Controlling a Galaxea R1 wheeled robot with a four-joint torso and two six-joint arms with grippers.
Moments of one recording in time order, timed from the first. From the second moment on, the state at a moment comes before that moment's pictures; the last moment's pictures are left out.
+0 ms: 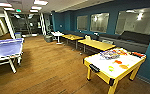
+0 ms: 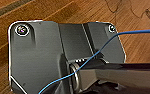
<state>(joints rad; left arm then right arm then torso) 1.56 2.94 -2.51 0.08 -0.15 0.01 -1.60 3.00 -2.61 -0.23 0.13 0.23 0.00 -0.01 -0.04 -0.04</state>
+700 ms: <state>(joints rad) 1.56 2.93 -2.51 0.08 -0.15 0.00 -1.60 3.01 -2.61 -0.24 0.13 0.23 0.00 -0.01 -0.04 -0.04</state>
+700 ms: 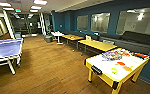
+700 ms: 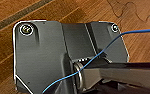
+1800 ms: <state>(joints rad) 1.53 2.93 -2.51 0.08 -0.13 0.00 -1.61 3.02 -2.61 -0.26 0.16 0.23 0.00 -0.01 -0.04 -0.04</state>
